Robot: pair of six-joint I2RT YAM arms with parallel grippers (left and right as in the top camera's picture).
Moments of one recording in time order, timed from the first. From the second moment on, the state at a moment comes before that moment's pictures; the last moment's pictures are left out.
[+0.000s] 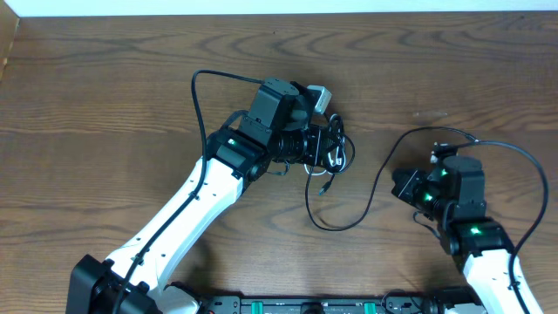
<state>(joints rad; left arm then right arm) -0.57 1.49 1.18 -0.46 0.53 -0.42 0.10 0.96 0.47 -0.29 -0.27 0.70</state>
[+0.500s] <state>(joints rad) -0.57 1.49 1.18 -0.46 0.53 -0.42 0.10 0.96 0.50 -0.38 -0.39 0.78</state>
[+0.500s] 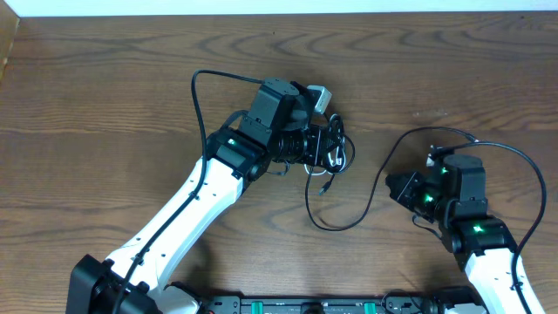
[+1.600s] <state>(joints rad) -0.57 1.49 1.18 -0.44 0.53 -0.67 0.20 1.17 0.50 -0.06 -0.62 1.13</state>
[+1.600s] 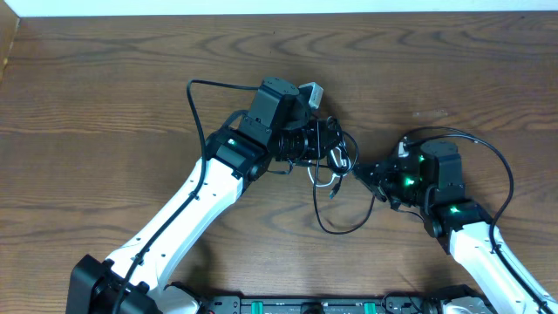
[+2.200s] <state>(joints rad) -0.57 1.49 1.18 -0.45 0.49 -0.76 0.21 1.17 0.50 -0.02 -0.69 1.23</state>
